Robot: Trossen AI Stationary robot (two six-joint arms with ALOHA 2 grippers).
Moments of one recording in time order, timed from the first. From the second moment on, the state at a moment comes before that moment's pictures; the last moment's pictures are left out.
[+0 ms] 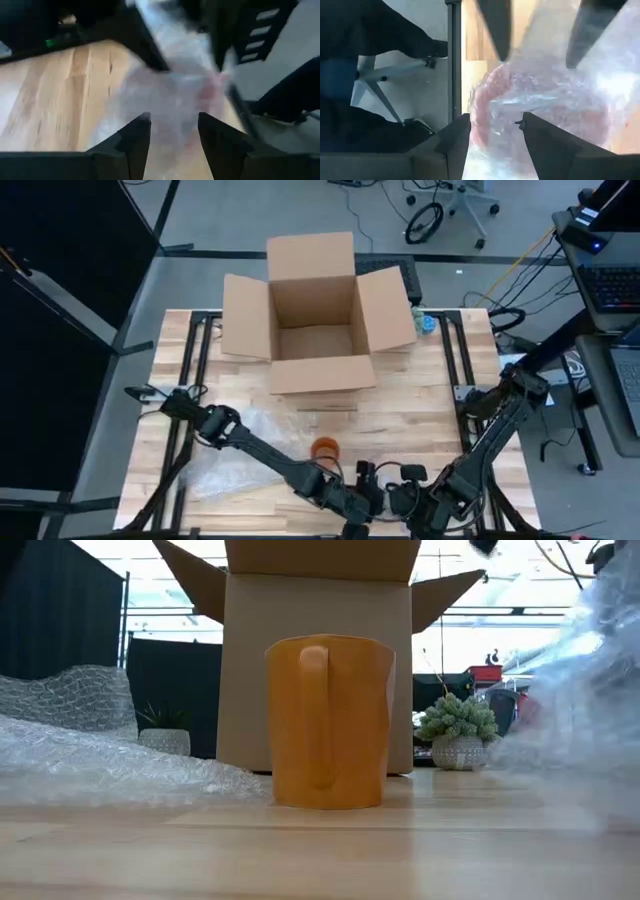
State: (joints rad) left arm -0.50 2.41 2.12 -0.29 -0.33 -0.06; right arm 0.91 1.71 1.32 -0.76 0.14 0.93
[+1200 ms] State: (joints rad) left arm -0.44 2.50 2.13 -0.20 -0.32 -0.10; right arm 0.89 1.67 1.32 -0.97 0.24 1.17
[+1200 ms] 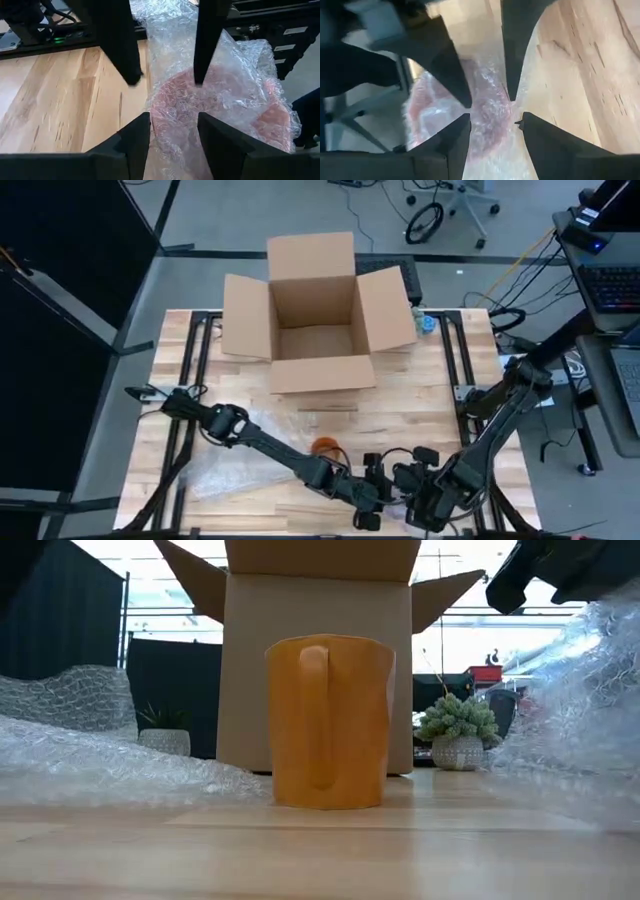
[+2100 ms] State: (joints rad) left arm -0.45 2.50 2.13 -0.20 -0.32 -0.10; right arm 0.88 1.91 1.32 -0.96 0.24 1.23
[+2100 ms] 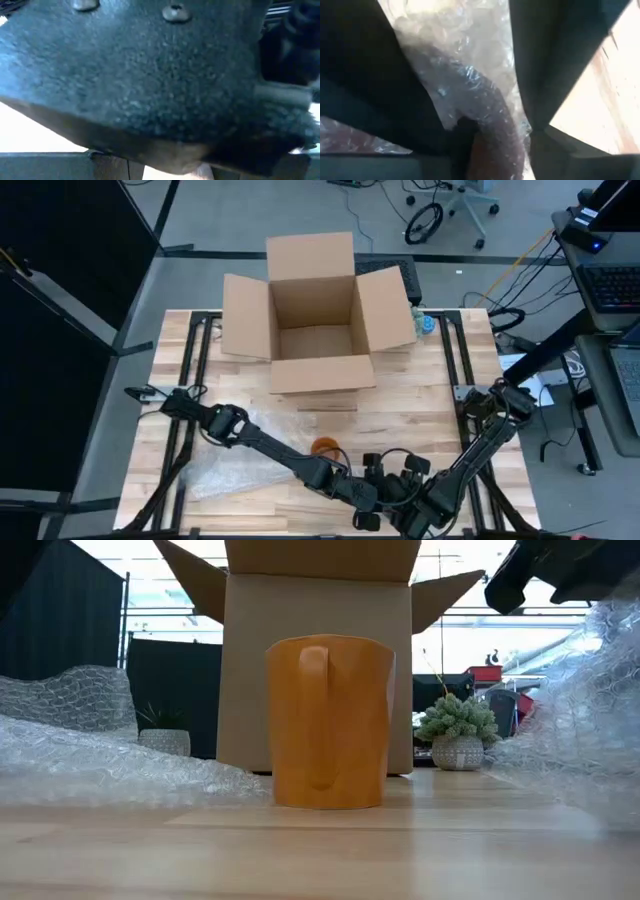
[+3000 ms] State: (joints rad) left arm -0.45 2.50 2.13 -0.20 -0.32 -0.10; right arm 0.88 1.90 1.32 -0.96 0.19 1.24
